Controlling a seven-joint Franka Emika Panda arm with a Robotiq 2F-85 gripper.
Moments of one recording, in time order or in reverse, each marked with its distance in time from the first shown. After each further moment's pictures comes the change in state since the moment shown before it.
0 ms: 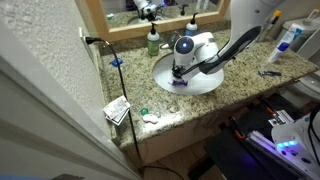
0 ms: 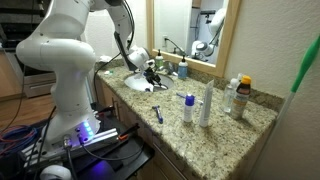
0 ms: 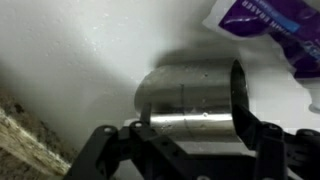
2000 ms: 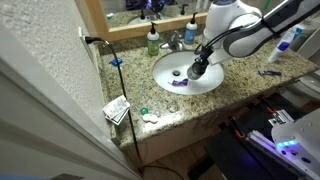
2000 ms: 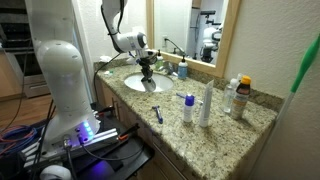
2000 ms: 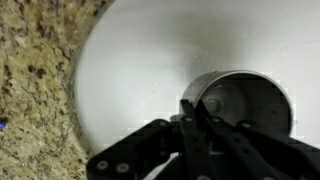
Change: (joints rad) arm -0.638 -0.492 0.560 -0.412 0.597 -0.096 -0.519
